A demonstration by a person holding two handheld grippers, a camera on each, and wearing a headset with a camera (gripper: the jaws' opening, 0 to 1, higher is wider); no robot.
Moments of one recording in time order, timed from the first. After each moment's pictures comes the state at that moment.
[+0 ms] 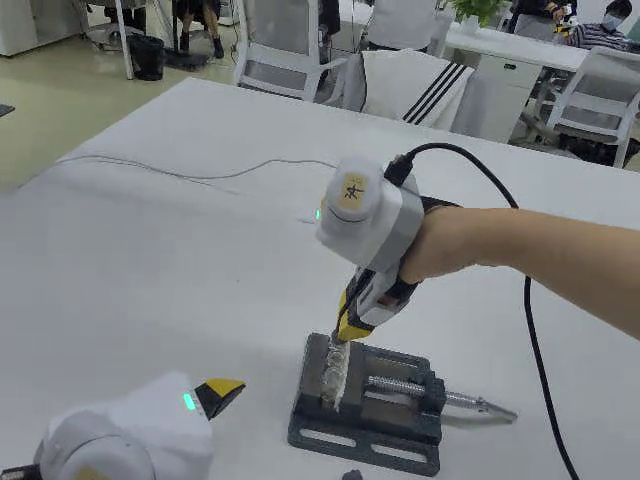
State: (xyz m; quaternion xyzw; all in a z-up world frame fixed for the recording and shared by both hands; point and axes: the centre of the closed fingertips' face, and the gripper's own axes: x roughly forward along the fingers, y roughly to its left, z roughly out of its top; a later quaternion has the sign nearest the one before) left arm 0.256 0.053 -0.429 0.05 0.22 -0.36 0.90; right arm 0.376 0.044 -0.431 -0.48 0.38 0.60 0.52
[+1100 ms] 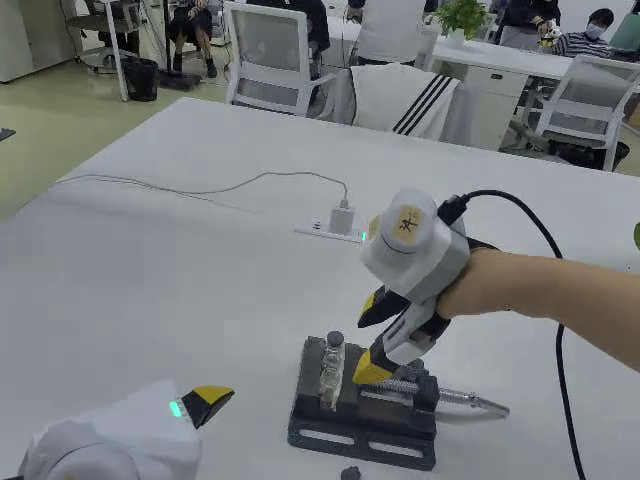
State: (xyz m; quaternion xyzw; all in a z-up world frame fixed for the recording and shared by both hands) left arm 0.244 0.058 -0.428 0.06 0.22 -0.36 0.91; right arm 0.364 0.014 -0.437 -0.42 0.36 0.59 0.59
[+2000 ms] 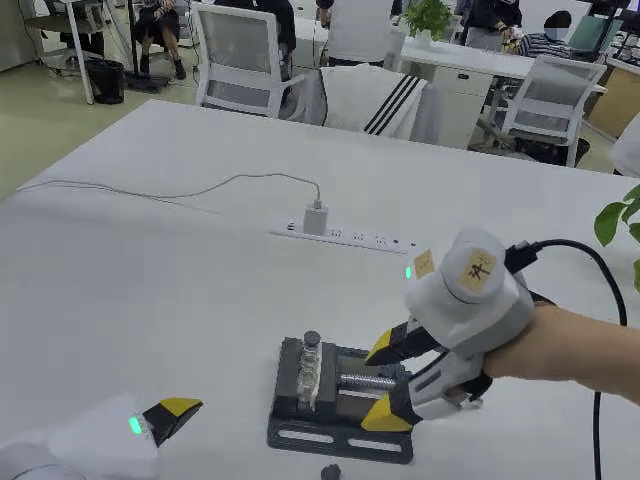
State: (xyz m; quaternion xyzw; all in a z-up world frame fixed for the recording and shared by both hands) left arm 0.237 0.067 -0.433 0.08 0.22 -0.37 0.90; right arm 0.306 -0.019 -0.423 -0.37 0.33 0.61 0.62
